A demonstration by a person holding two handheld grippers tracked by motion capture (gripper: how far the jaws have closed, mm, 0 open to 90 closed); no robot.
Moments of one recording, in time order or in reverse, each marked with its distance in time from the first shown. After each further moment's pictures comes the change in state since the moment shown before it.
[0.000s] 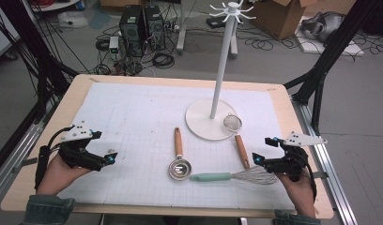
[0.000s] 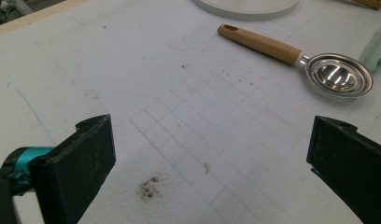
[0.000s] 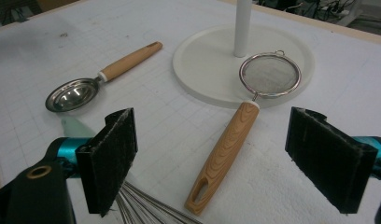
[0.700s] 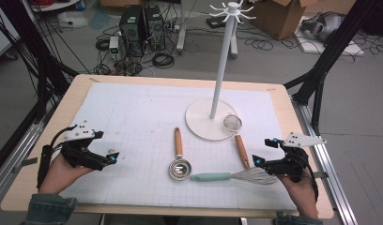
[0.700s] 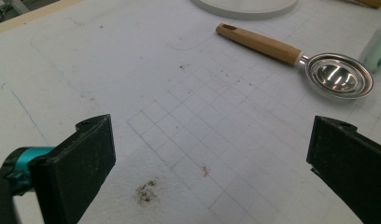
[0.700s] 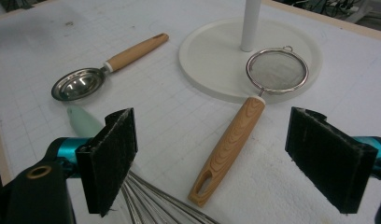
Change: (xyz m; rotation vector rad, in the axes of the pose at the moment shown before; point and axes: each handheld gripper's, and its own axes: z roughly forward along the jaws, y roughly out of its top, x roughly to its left) left arm -0.001 0.001 0.004 0.002 -0.003 0.000; right arm 0.003 0.002 -0.003 0.031 0.017 -0.024
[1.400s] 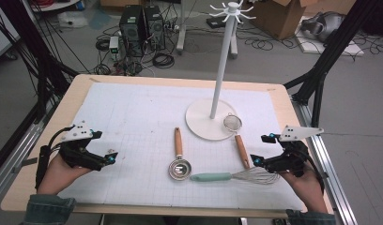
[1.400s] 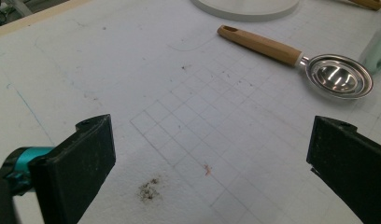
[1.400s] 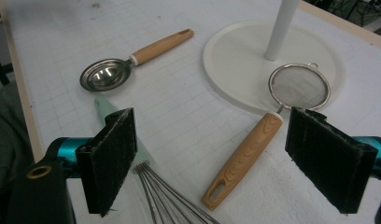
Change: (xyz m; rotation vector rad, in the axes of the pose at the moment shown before) left arm 0.002 -0.001 -0.004 -0.010 0.002 0.002; right arm 0.010 0.036 -0.004 0.096 0.078 -0.111
